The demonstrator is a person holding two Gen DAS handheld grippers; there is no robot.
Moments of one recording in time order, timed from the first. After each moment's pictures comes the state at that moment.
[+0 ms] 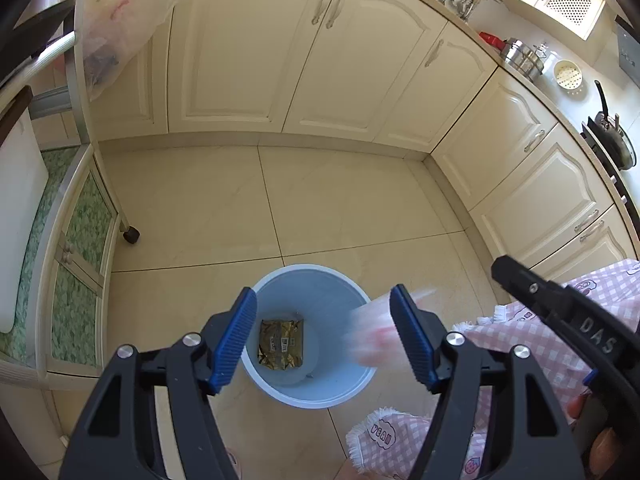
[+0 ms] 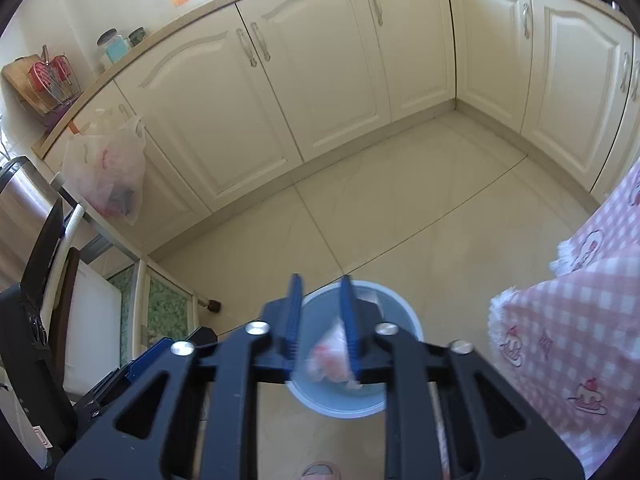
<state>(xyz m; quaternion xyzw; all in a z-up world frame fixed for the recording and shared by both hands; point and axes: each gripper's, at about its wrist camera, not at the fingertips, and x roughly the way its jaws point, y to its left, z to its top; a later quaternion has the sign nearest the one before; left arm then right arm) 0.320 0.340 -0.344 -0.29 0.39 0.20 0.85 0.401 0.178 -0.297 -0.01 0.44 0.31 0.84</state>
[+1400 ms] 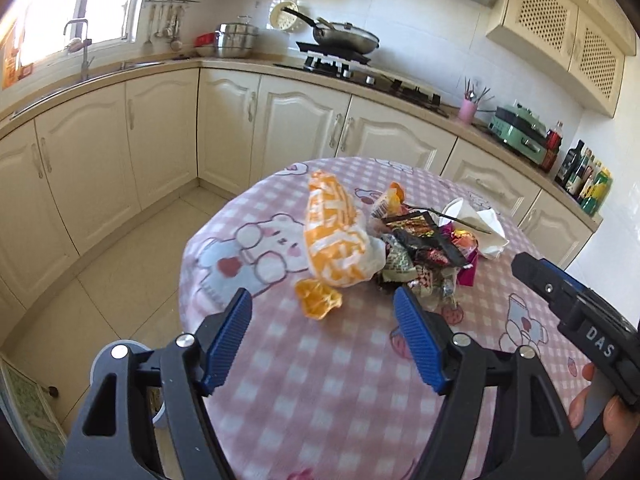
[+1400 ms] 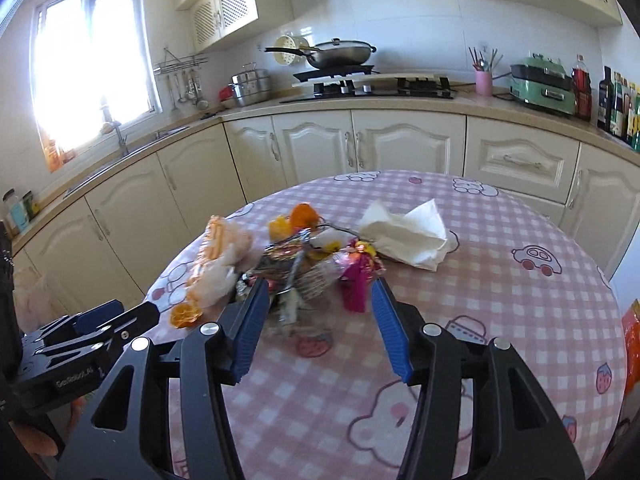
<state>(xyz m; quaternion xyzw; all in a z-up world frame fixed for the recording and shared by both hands) 0.351 -0.076 -0.112 -0.06 0.35 -0.13 0.93 0.306 -0.272 -0.106 0.08 0.29 0.03 0.95</state>
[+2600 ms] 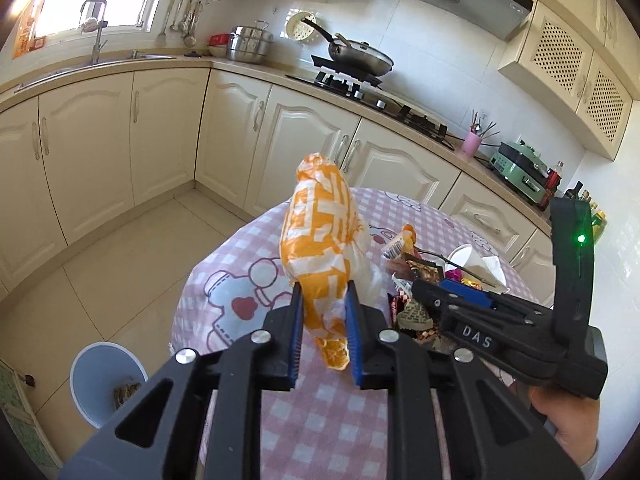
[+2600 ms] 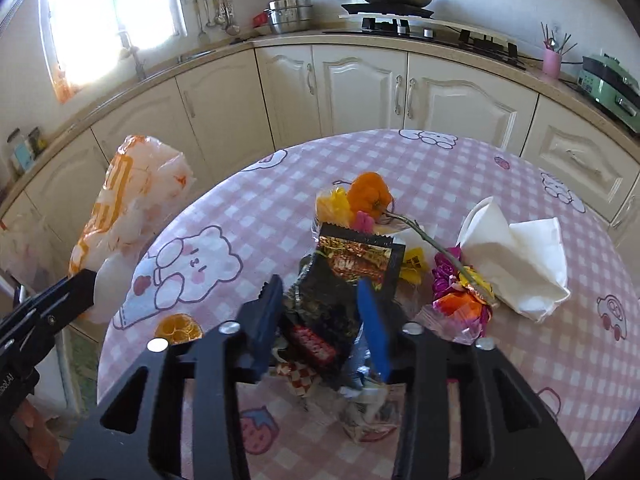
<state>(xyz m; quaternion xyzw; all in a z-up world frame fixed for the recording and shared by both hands) 0.372 -0.040 -0.103 -0.13 0.33 -0.13 0.93 0.396 -0.222 -0.127 0.02 0.40 0.10 0.91</state>
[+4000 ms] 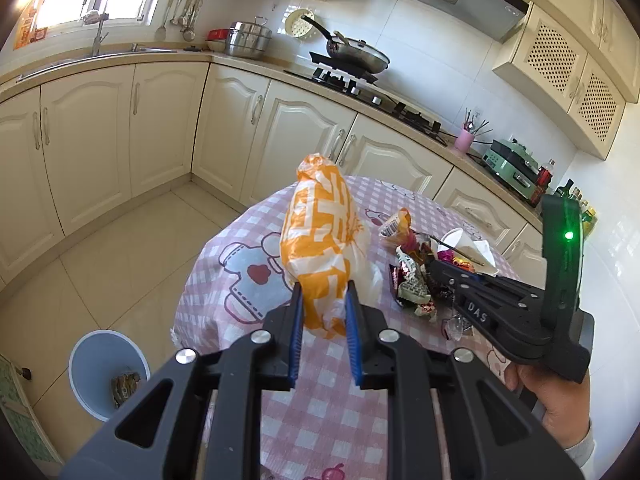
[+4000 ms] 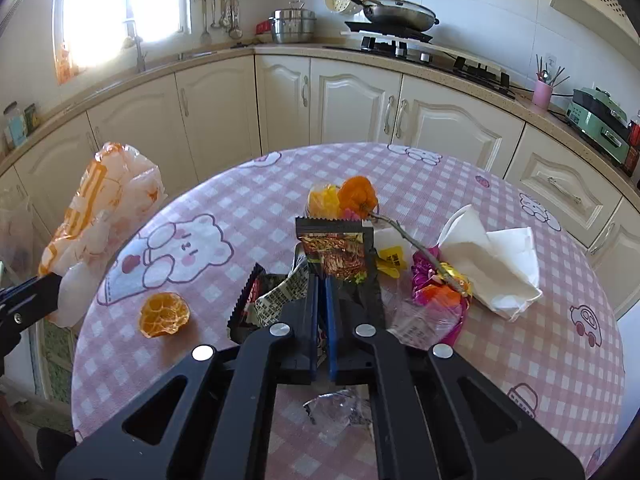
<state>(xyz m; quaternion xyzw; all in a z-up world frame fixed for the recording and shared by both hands) 0.346 -0.022 -0.107 -0.13 0.33 -0.14 0.92 0.376 -0.213 -0.130 -0.04 0.36 0.07 0.93</state>
